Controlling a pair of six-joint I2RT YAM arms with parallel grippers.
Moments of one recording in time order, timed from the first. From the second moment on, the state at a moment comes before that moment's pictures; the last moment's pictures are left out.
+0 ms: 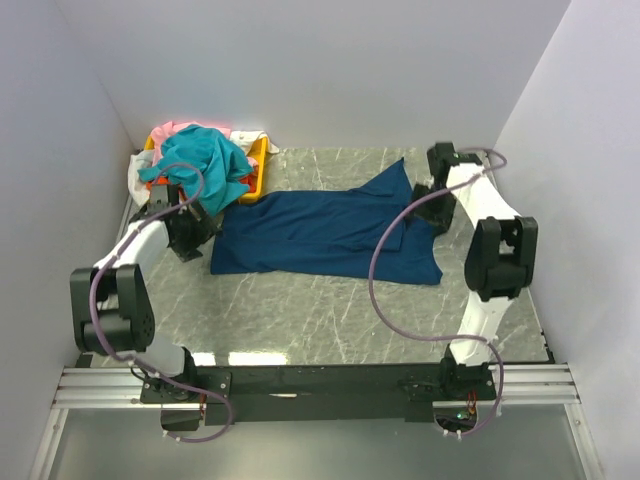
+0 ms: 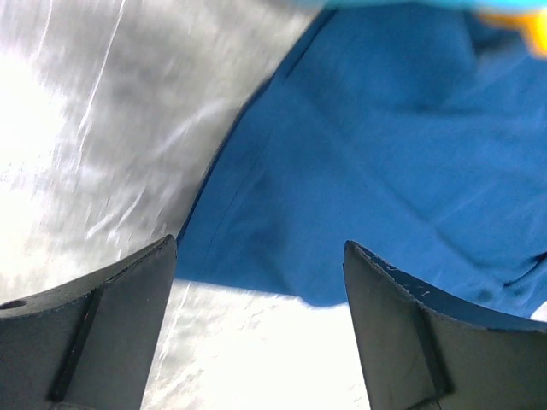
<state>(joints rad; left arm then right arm) 0.09 1.56 1.02 -0.47 0.18 -0.63 0.06 1.96 1.71 -1.12 -0.03 0.43</state>
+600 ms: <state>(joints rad) 0.09 1.45 0.79 -0.48 0.16 -0.62 -0.07 1.68 1.19 -1.00 -0.03 0.43</state>
